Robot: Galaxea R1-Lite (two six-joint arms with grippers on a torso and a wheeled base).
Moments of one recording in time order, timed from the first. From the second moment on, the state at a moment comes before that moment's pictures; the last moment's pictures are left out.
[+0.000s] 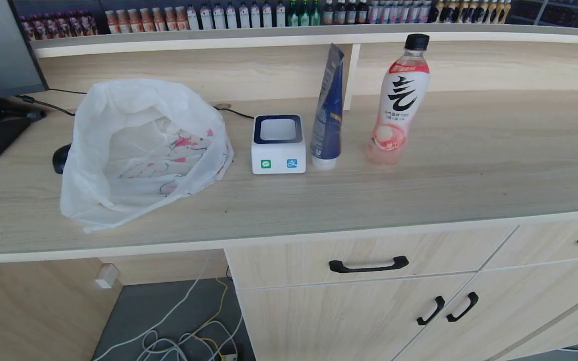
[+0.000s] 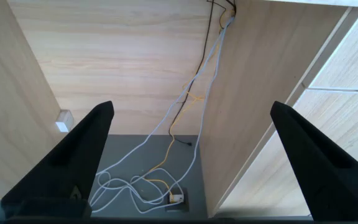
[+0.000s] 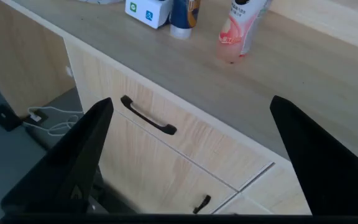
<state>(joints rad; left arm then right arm) 0.00 0.00 0.00 0.00 0.00 -0.02 0.30 0.74 -0.71 0.00 0.30 -0.31</state>
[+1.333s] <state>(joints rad) 0.00 0.00 0.00 0.00 0.00 -0.02 0.51 1.30 -1.08 -0.24 0.21 -0.31</state>
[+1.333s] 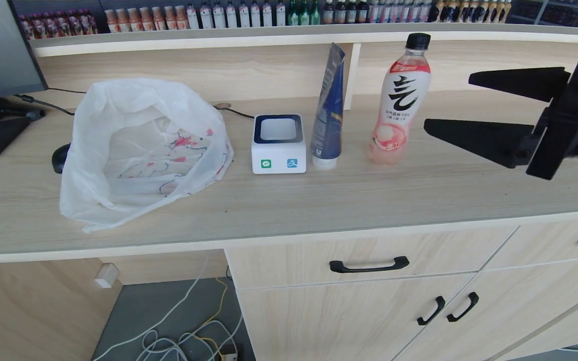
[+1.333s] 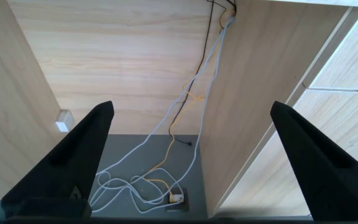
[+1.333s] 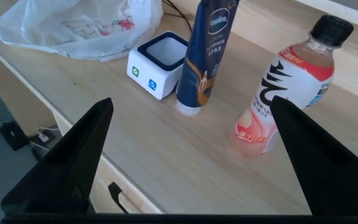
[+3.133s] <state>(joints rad) 0.00 0.00 0.00 0.00 0.00 -0.02 0.75 1.69 -1.31 -0.54 -0.32 -0.14</state>
